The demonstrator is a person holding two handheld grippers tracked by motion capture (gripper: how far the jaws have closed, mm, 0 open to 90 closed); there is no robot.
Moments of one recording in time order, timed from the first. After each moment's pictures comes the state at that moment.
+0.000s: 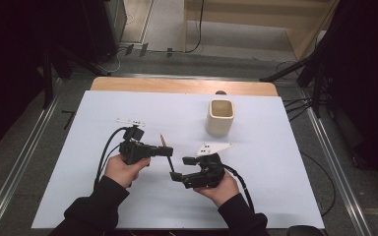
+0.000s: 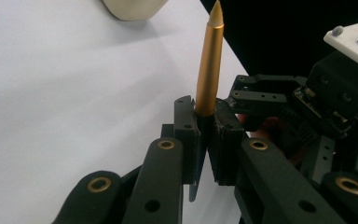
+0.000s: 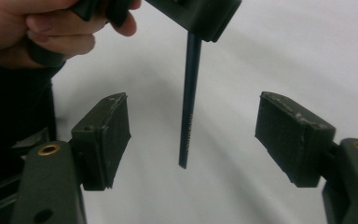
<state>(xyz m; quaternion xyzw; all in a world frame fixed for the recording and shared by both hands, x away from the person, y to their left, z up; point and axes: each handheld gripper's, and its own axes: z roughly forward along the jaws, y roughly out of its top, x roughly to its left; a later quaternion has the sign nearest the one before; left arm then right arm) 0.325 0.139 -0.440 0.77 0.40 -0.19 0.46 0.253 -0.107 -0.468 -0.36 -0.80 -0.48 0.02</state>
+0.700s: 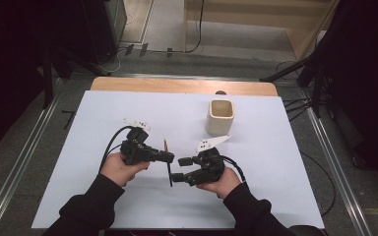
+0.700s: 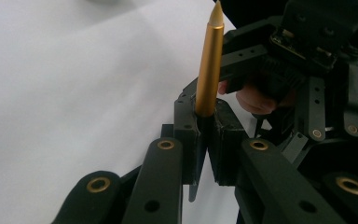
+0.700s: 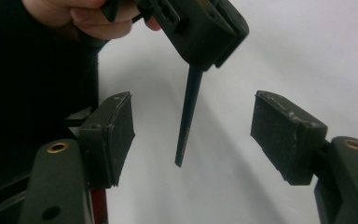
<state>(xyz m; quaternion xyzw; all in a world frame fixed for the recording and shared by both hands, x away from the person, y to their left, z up) 0.325 0.131 -0.434 0.82 0.31 -0.20 0.43 0.273 -0.112 -0.470 -0.29 -0.81 -0.50 0.10</state>
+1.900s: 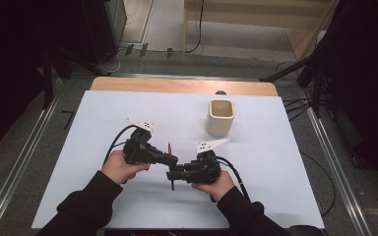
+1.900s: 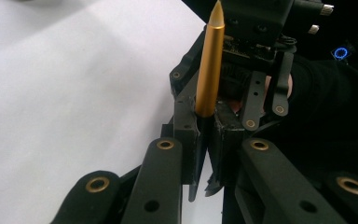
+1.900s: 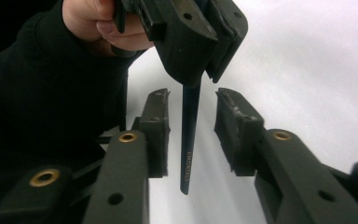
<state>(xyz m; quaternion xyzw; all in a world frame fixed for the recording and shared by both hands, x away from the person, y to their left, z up) 0.329 0.126 -0.435 0.83 0.23 -0.24 0.44 0.273 -0.107 -0.486 -0.30 -0.77 -0.54 0.16</state>
